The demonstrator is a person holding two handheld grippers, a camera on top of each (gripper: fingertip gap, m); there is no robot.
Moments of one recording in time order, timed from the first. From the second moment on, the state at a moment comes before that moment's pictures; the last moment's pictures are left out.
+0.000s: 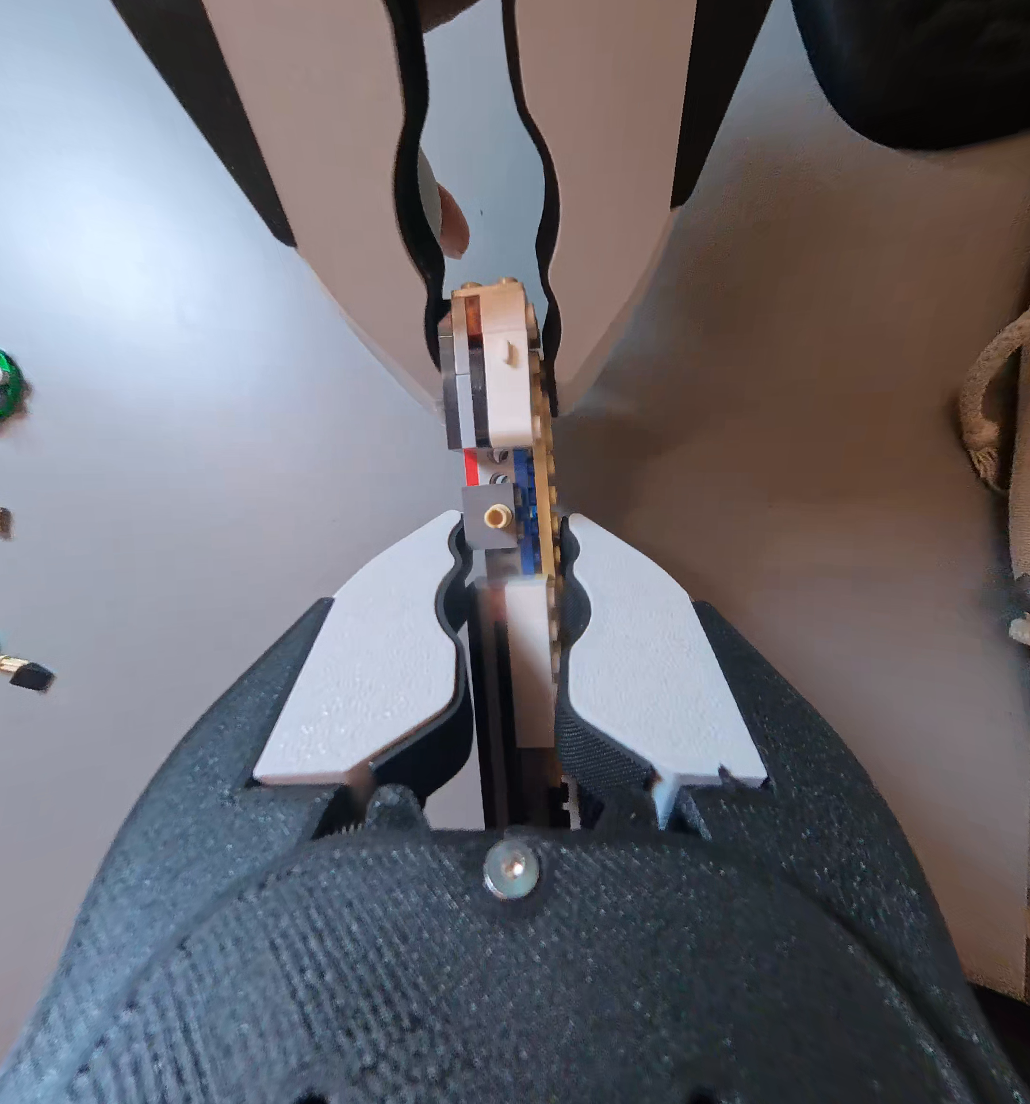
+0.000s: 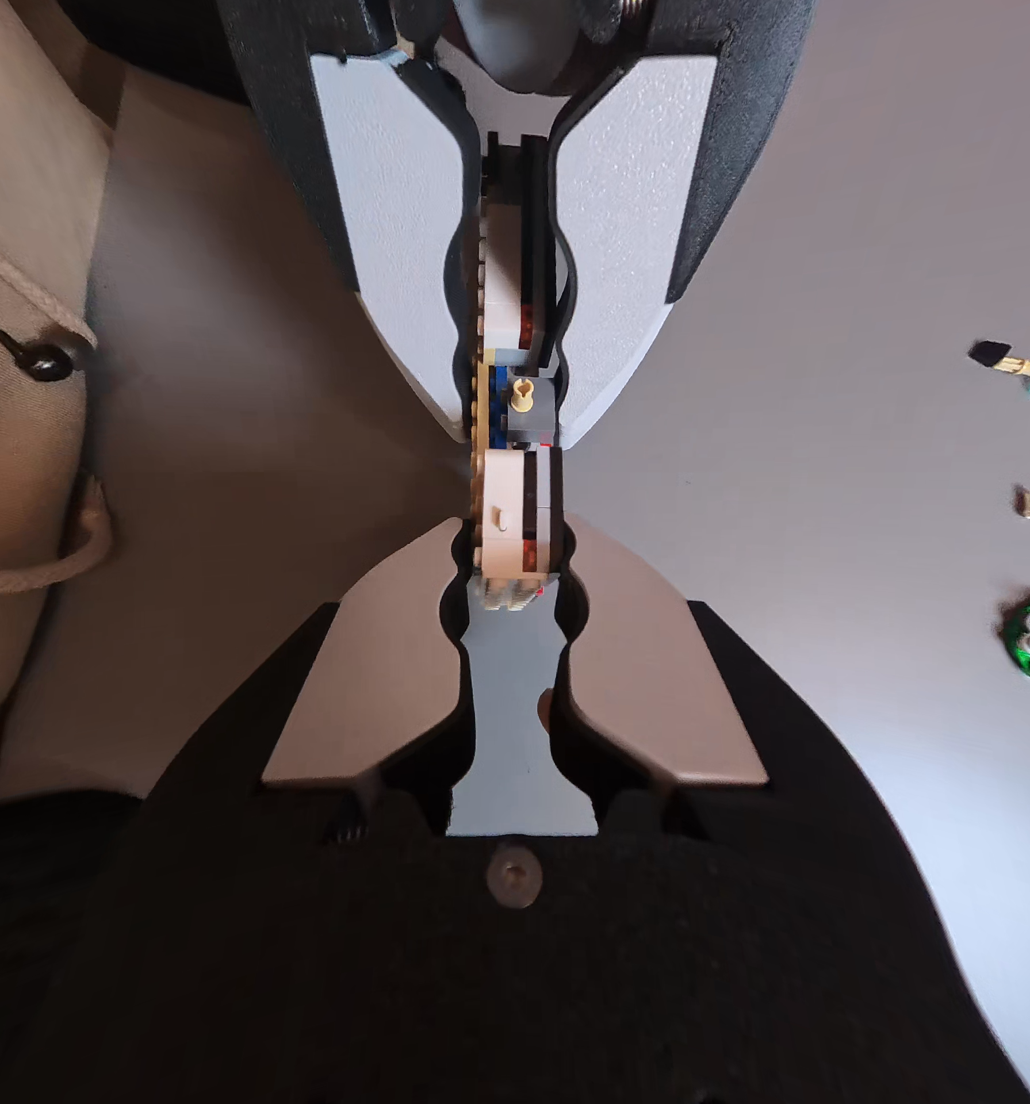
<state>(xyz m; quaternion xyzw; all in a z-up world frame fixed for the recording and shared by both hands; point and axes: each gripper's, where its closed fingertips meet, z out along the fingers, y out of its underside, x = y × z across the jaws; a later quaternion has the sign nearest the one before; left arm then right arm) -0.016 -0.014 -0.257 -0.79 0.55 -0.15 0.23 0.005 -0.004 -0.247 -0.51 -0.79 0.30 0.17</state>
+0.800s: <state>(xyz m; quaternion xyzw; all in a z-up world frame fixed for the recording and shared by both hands) -0.021 -0.016 -0.263 -0.79 0.57 -0.15 0.20 -0.001 -0.005 -0.253 -0.51 -0.73 0.37 0.28</state>
